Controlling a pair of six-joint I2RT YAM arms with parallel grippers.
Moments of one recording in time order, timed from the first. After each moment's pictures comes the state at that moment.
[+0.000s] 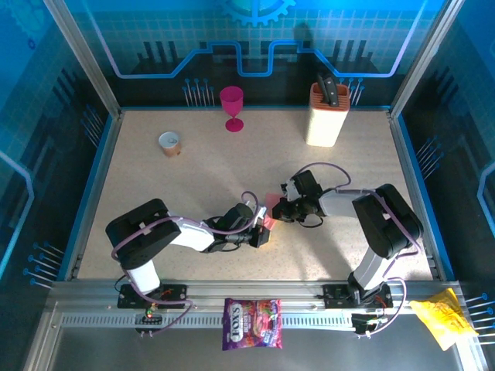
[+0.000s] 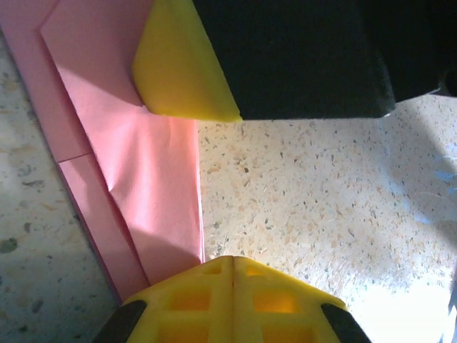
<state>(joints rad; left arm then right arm) -0.89 1.75 0.57 0.45 0.23 -0.67 0.45 1.71 0.74 -0.11 -0.53 0.58</state>
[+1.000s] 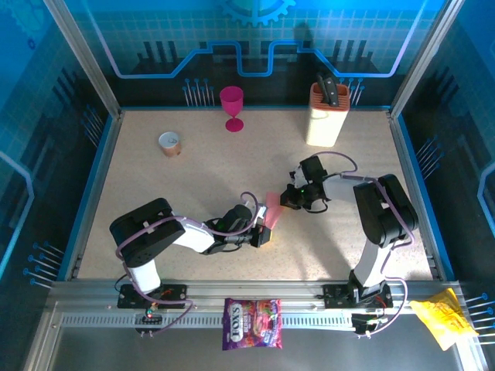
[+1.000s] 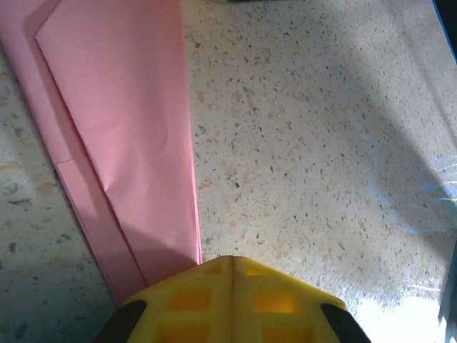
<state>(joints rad) -0.90 1.78 0.54 0.56 0.23 -0.69 0.32 1.81 0.91 -0.27 -0.52 0.51</state>
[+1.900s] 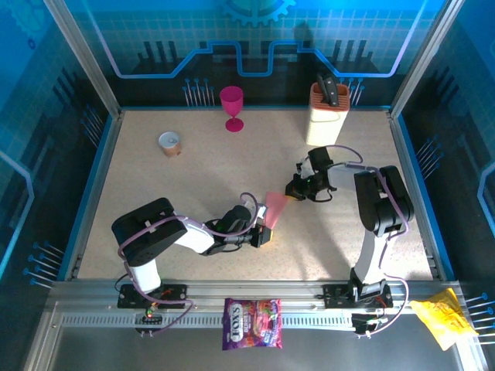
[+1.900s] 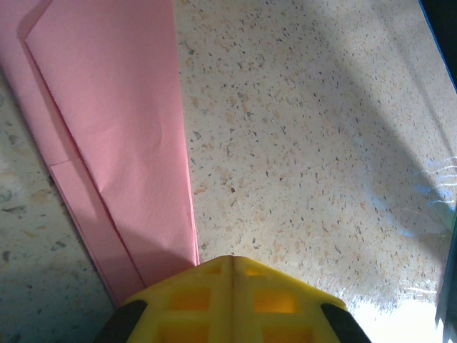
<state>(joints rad) -0.90 1.79 0.53 0.62 0.24 -0.69 0.23 1.91 1.04 -0.35 -0.59 0.49</state>
